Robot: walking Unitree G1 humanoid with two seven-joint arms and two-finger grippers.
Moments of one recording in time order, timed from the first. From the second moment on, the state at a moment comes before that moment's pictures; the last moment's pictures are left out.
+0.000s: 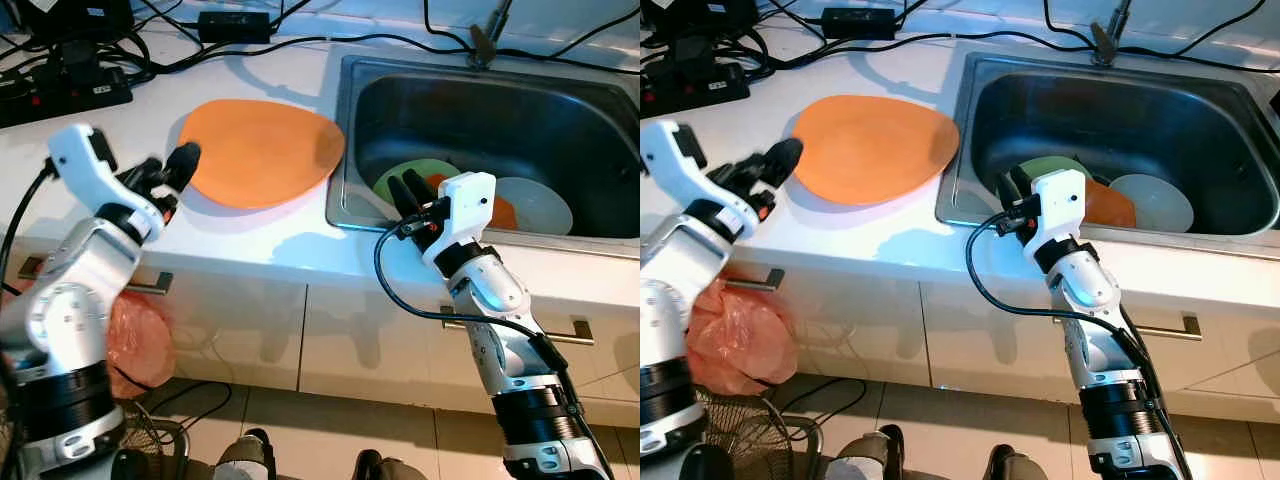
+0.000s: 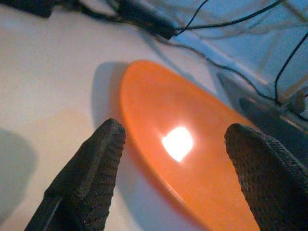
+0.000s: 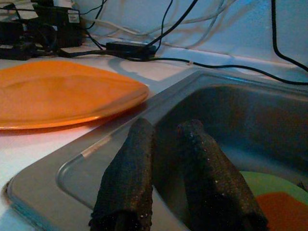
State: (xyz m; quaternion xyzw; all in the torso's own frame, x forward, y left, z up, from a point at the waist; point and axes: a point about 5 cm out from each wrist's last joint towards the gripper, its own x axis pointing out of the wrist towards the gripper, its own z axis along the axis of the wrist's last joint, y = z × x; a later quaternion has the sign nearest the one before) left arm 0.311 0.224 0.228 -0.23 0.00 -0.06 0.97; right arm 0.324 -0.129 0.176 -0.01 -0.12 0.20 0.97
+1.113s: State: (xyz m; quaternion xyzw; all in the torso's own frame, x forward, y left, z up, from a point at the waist) left arm 0.330 0.170 0.216 -0.35 0.09 -0.15 0.92; right arm 0.323 -0.128 0.176 -0.01 -0.12 0.20 0.97
